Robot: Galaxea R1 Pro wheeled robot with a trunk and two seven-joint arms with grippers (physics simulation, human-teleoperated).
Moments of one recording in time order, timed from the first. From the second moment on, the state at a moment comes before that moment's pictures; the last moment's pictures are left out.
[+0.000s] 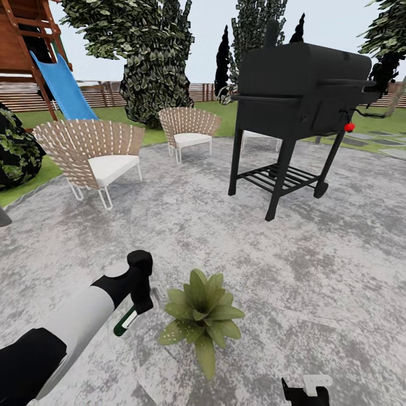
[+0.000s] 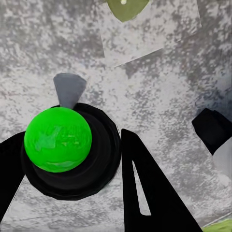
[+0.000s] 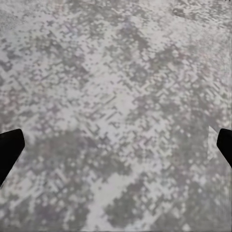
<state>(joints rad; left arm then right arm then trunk) -0.99 0.05 -0.56 -0.61 -1.07 0.87 -1.41 -0.36 -0.09 -0.24 -0.20 0.23 -0.43 0.03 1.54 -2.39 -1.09</state>
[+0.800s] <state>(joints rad) -1.05 -0.06 -0.56 -0.62 -1.24 0.87 -1.54 -0.36 -0.09 -0.24 -0.20 0.23 -0.43 0.03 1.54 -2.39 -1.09</state>
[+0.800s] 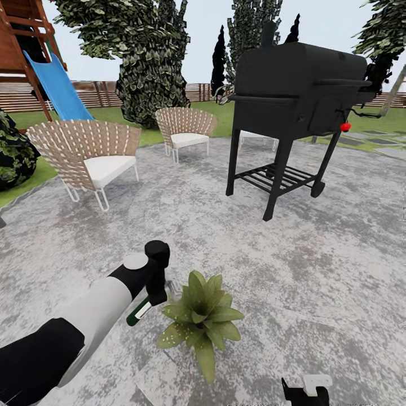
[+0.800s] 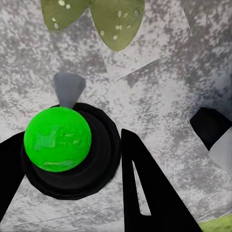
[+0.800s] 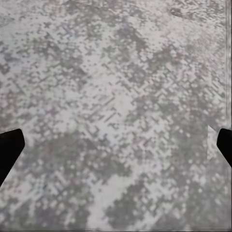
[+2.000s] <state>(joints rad) -1.11 -0.09 -0.56 -0.61 -1.33 0.87 -1.55 -0.36 -0.10 -0.24 -0.20 0.23 -0.43 0.03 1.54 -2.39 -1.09</state>
